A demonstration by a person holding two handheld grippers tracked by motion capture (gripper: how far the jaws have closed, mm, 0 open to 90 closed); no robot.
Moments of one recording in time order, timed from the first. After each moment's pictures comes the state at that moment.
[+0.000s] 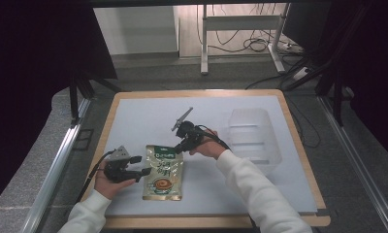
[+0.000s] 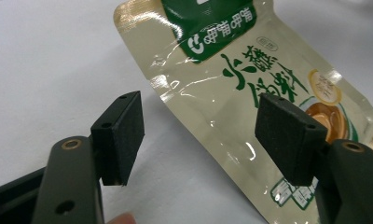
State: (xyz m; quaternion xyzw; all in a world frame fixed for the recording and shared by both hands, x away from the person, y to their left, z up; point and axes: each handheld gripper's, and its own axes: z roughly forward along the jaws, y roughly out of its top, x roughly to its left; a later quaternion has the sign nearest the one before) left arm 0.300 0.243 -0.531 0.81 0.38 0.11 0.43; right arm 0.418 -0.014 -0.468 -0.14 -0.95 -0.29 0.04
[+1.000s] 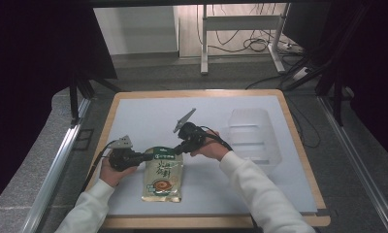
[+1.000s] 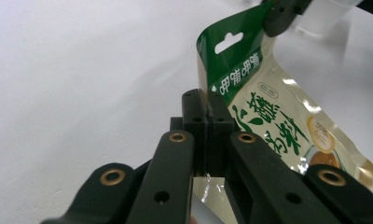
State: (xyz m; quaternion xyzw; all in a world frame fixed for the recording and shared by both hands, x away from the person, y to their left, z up) left arm 0.330 0.243 -0.521 0.81 0.33 0.07 0.48; right arm 0.408 -0.022 -0.460 -0.10 -0.94 -0.32 0.04
